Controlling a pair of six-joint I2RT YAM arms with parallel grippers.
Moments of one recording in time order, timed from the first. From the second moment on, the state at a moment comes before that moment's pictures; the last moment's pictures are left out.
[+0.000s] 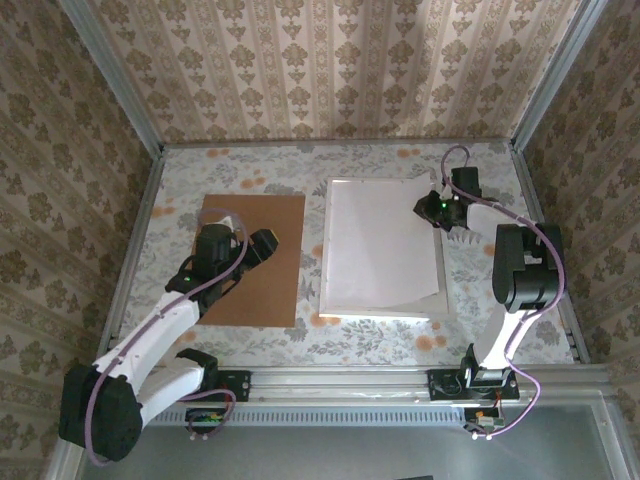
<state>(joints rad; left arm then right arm) -0.40 0.98 0.56 -0.16 0.17 -0.81 -0.04 1.82 1.11 -0.22 -0.39 0.60</state>
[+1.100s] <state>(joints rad) 0.01 1.43 0.92 -0.41 0.07 -0.48 0.57 1.70 1.33 -0.41 0.06 0.41</state>
